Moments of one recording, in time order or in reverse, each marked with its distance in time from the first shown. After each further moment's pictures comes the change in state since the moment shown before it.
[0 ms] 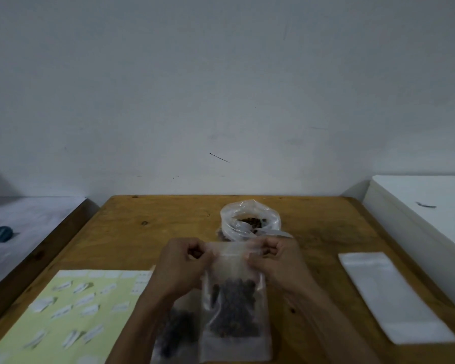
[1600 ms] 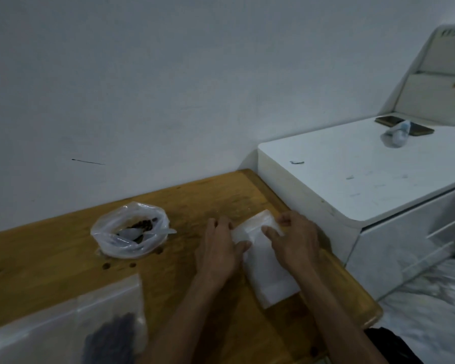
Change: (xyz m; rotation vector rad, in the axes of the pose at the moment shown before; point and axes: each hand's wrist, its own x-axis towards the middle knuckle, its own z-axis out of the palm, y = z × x) left_hand 0.019 0.070 0.266 0.544 -0.250 0.255; right_hand -0.013 0.066 -0.202 -0.584 0.768 0.090
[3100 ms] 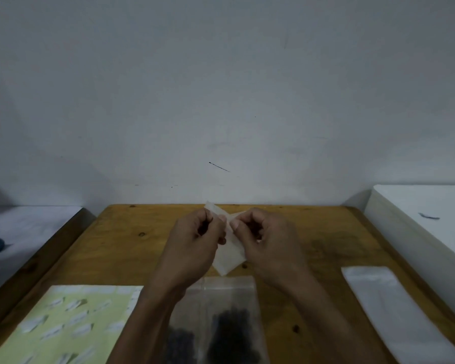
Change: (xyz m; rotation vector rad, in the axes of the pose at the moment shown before) left_hand -0.094 -0.121 -0.218 -0.616 0.360 -0.062; right_hand -0.116 -0.212 0.070 0.387 -0.442 -0.763
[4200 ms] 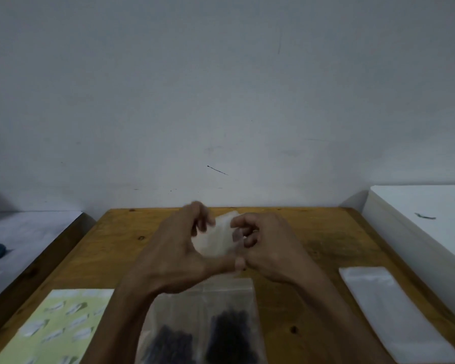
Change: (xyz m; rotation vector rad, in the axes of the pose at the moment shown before) left_hand -0.004 0.014 -0.031 0.522 -0.150 0.189; right_hand 0.009 -0.002 -0.018 -0.133 -0.241 0.094
